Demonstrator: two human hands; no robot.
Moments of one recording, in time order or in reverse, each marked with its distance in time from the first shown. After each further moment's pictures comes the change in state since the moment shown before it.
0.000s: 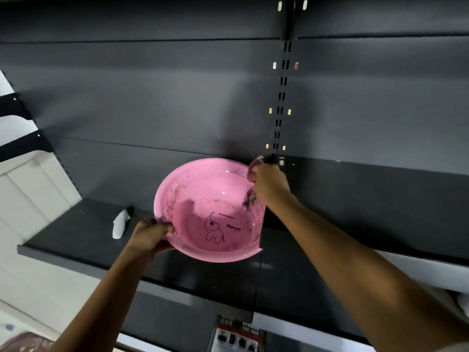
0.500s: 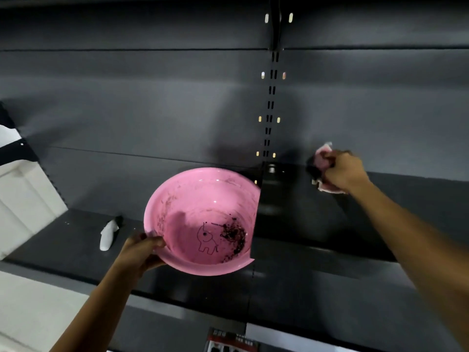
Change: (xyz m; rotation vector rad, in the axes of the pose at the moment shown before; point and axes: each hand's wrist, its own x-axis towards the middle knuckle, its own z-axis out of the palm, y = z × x) left_hand 0.013 -0.015 -0.004 -0.025 -0.001 -0.024; right_hand 0.024 0.137 -0.087 -0.115 0.174 0.173
